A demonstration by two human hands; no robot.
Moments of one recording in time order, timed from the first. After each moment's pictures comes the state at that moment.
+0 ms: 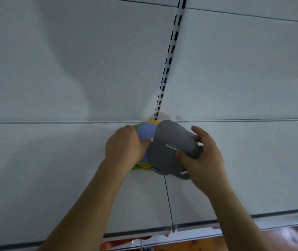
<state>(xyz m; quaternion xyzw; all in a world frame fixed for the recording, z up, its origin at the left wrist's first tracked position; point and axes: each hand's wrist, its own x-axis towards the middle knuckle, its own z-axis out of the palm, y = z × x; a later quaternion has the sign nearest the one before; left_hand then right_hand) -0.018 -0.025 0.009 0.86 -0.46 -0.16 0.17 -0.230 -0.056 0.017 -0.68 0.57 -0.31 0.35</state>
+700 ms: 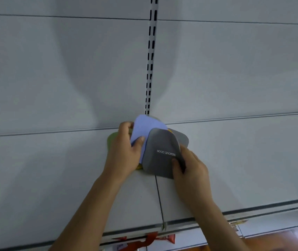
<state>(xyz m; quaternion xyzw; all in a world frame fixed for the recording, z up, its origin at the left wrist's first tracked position) -0.043 -0.007 0.014 0.75 -0.47 -0.16 0.44 -0.240 -0.031 -0.022 -0.74 0.51 -0.34 0.27</state>
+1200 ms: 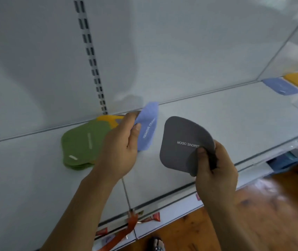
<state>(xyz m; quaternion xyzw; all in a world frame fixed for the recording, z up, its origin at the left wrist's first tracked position) -0.121 -0.013 0.031 0.58 -0.65 -0.17 0.46 -0.345 0.011 0.002 -0.56 0.61 -0.52 0.21</state>
